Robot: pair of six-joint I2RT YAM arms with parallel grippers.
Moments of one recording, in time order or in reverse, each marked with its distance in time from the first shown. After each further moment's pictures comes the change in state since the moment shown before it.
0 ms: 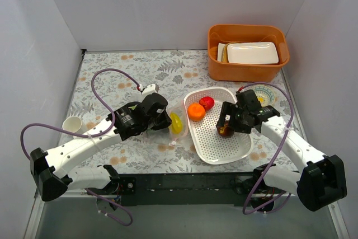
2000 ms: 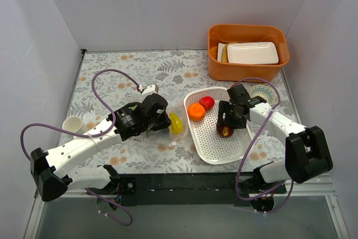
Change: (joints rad) left arm 0.003 -0.001 -0.012 0.000 0.000 0.000; right arm 0.000 0.249 0.060 0.050 0.058 -0.066
